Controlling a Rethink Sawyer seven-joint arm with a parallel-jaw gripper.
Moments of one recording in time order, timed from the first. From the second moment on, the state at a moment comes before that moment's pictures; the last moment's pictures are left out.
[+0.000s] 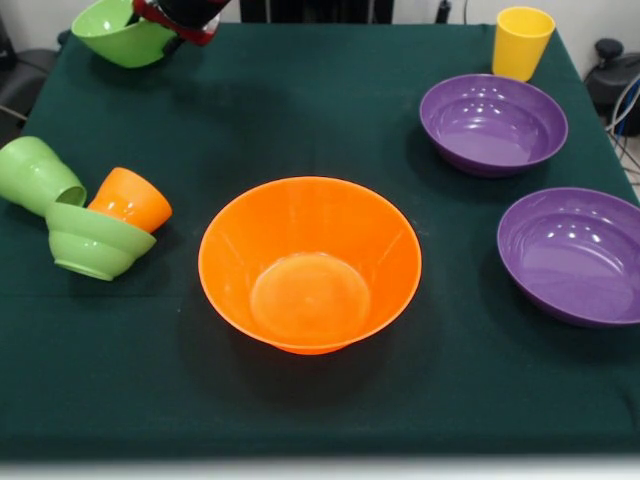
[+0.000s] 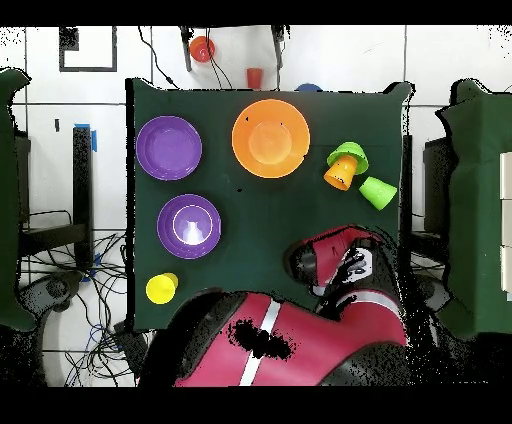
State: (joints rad) arm -0.28 -0.32 -0.21 1.55 -0.80 0.73 2.12
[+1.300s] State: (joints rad) arm -0.24 -0.27 -0.23 1.53 -0.78 0.58 2.12
